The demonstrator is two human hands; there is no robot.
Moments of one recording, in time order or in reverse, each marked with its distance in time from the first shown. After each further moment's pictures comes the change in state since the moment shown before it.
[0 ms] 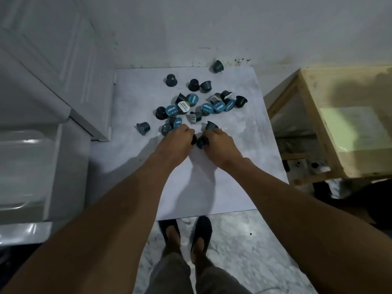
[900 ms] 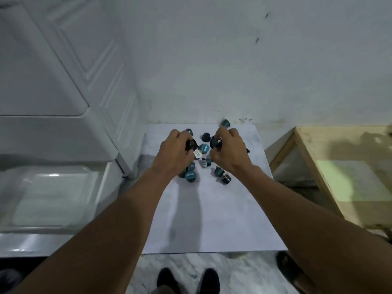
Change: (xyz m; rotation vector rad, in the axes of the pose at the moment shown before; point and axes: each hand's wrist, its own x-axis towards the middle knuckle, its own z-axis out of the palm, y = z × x) left_hand -0.028 0.007 -0.120 -0.182 0.411 -0.124; right_hand 0.001 -0.049 -0.114 0.208 0.343 -0.044
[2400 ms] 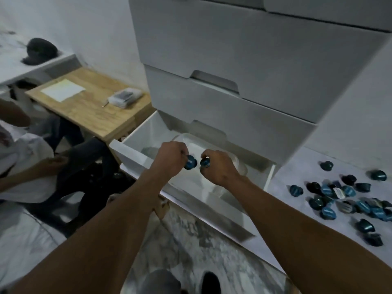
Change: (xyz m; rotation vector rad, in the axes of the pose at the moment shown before) left_hand -0.198 -0.294 -0.203 0.015 0.155 -0.668; right_hand -0.050 -0.330 0.259 -0.031 -0.485 -0.429
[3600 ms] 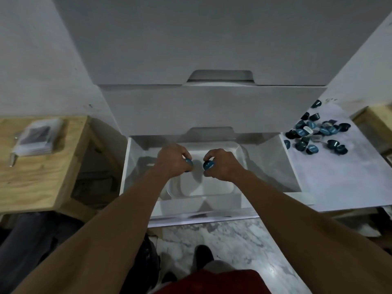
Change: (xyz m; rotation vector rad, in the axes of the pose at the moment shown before) left_hand 0.138 -0.064 0.010 -0.089 -0.586 0.361; right_hand 0.060 -0.032 0.055 0.237 0.140 0.692
